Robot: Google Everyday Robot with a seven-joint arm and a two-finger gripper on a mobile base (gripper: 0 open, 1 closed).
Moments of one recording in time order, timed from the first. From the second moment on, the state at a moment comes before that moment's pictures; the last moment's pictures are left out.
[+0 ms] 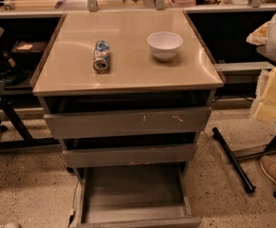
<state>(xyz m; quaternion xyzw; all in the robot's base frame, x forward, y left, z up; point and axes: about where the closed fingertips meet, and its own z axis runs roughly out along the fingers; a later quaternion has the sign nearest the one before) 0.438 -0.217 0.976 -0.60 0.78 -0.03 0.16</state>
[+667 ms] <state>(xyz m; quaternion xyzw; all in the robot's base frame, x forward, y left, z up) 0.438 -0.217 0.976 -0.60 0.78 -0.03 0.16</state>
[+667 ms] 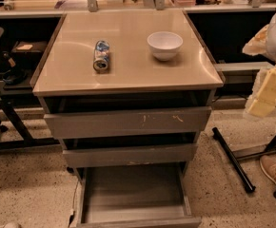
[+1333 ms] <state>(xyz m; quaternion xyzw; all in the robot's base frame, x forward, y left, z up) 0.438 -0.217 0.976 -0.60 0.78 -0.03 0.16</state>
